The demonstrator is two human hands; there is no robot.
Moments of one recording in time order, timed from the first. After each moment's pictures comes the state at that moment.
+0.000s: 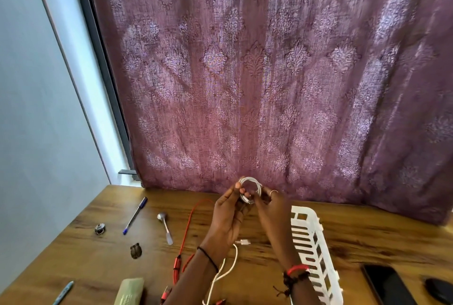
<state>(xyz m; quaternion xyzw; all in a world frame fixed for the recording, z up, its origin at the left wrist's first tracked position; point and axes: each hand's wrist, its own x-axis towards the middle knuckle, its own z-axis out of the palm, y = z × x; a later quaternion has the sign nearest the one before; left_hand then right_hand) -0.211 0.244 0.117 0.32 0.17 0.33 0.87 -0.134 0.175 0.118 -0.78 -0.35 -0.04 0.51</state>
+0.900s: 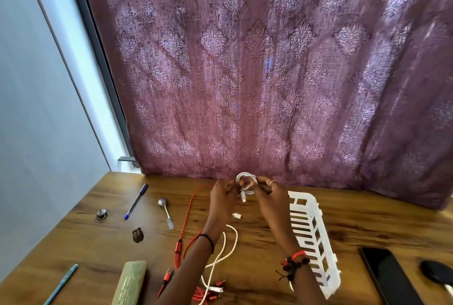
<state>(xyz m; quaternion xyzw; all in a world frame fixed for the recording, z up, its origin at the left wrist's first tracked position) -0.210 0.267 0.083 0.68 0.30 0.37 0.56 -0.137 0.173 0.101 -0.72 -0.31 0.10 0.62</state>
